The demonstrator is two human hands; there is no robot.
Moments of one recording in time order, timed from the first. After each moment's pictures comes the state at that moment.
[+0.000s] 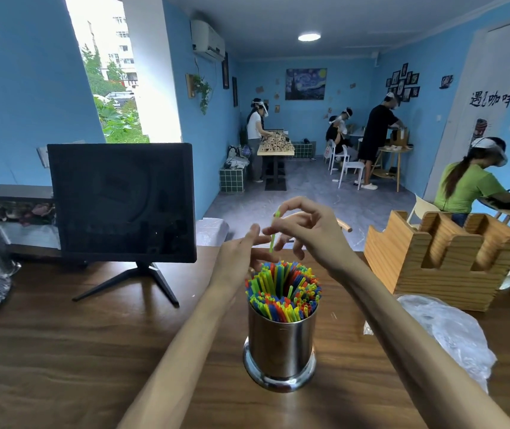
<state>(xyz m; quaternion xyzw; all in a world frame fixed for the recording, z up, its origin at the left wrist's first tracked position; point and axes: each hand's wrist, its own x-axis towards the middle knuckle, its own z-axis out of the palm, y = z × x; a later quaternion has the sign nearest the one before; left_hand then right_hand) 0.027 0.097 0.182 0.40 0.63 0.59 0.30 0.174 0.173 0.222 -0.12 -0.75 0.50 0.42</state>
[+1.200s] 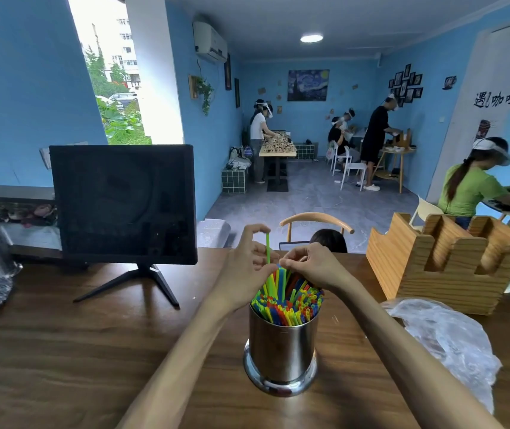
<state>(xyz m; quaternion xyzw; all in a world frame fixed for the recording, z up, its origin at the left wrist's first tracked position) 0.016 0.103 0.161 0.59 0.60 0.52 0.17 0.164 0.240 0.145 -0.34 -0.85 0.31 0.25</state>
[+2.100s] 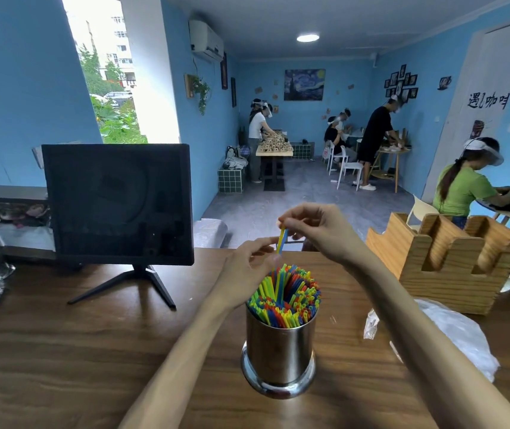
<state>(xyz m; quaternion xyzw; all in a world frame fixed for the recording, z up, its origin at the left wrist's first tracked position) 0.013 0.114 0.154 0.57 0.62 0.51 0.19 0.177 0.217 0.218 -0.19 -0.81 0.40 0.39</state>
